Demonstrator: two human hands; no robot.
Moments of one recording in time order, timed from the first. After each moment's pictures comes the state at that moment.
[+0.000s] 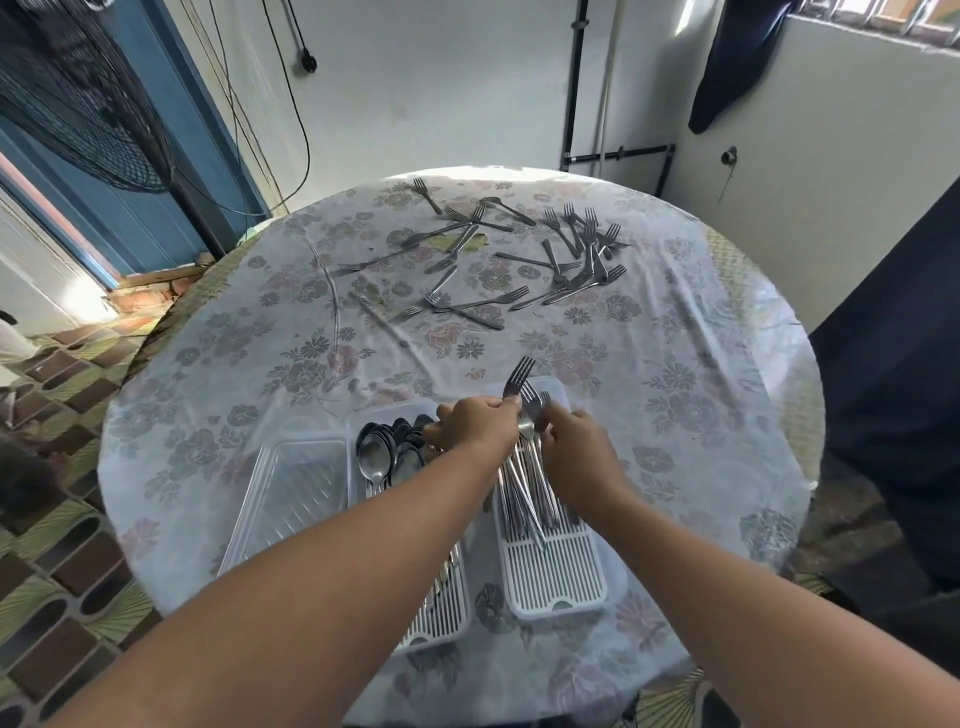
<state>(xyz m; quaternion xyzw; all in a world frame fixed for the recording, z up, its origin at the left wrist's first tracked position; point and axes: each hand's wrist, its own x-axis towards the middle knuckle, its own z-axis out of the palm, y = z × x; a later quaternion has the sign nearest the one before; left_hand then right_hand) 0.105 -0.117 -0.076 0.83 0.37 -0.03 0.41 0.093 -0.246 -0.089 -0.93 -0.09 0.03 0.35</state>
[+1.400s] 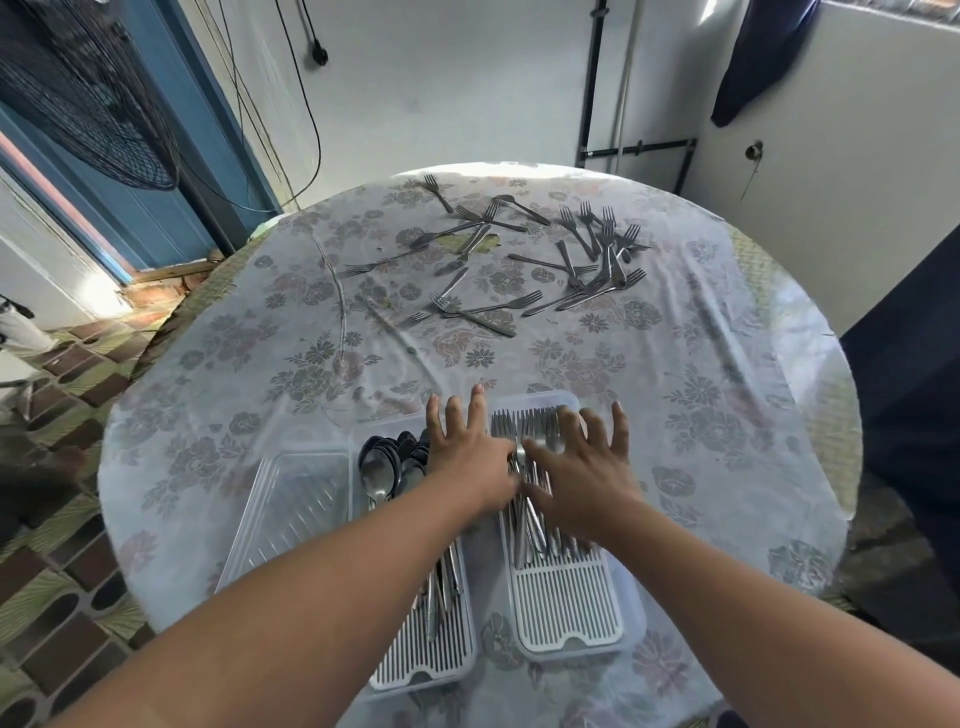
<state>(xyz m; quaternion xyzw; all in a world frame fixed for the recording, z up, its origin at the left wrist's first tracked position) 0.092 -0.090 -0.075 0.99 0.04 -0.15 -0.03 0.114 -0.248 -0.109 -0.97 -0.25 0.02 -0.04</state>
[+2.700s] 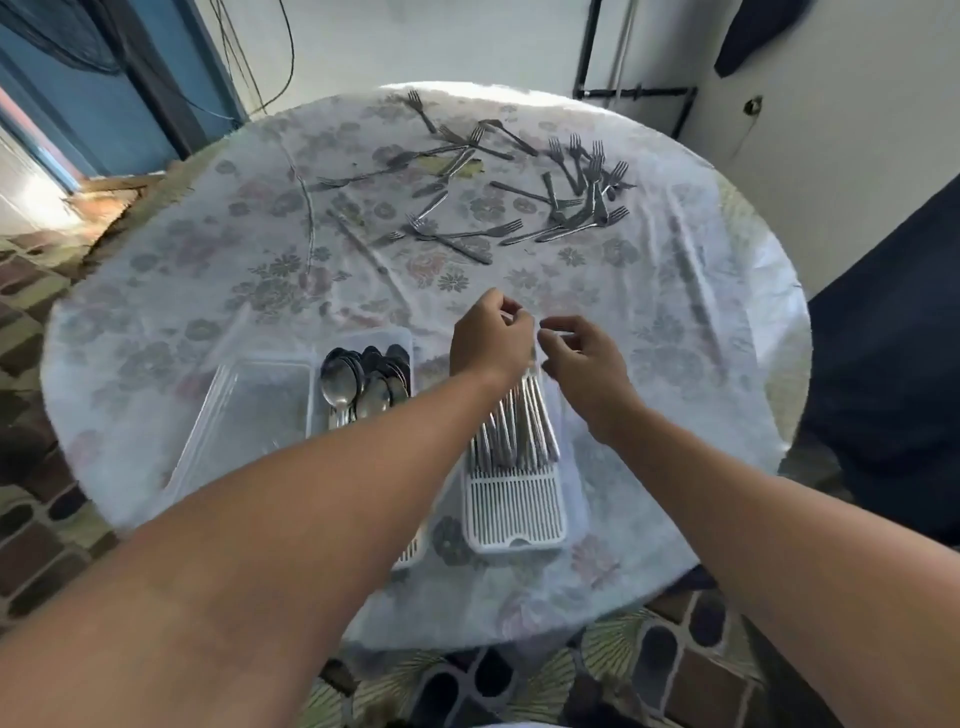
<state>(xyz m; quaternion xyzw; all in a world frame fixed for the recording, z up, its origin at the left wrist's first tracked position) 0.117 -0.144 -0.056 0.85 0.20 0.09 0.47 0.125 -0.270 -0.083 -0.80 -0.01 0.07 0.59</state>
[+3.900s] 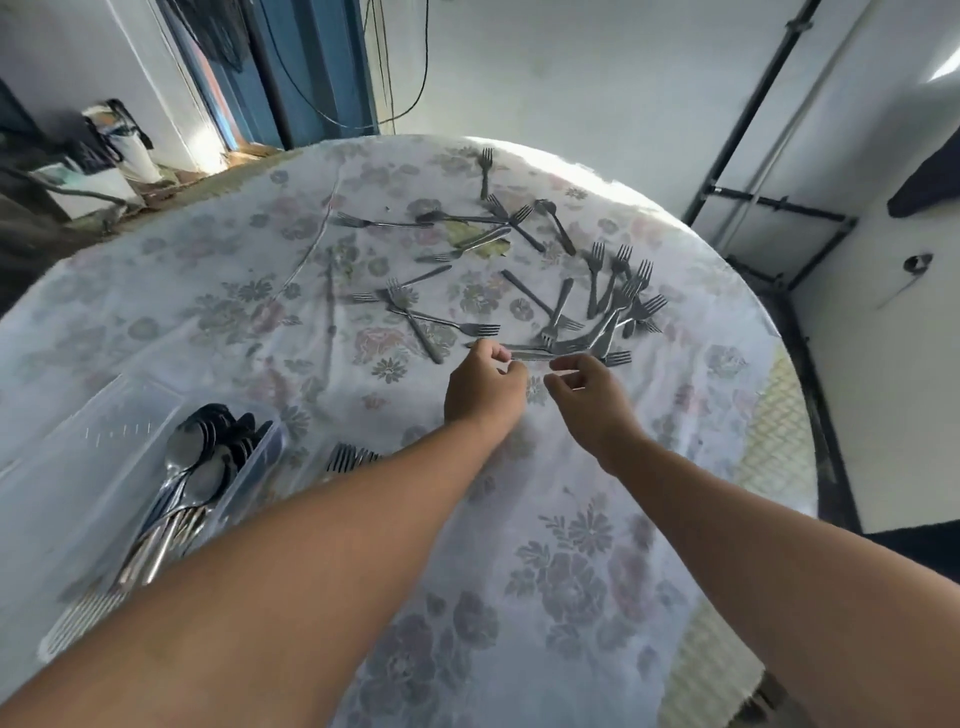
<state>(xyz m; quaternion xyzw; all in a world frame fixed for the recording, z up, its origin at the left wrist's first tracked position) 0.320 -0.231 -0.063 0.76 0.42 0.15 0.47 0.408 -0.342 -0.088 -0.84 -0.18 0.18 0.48</state>
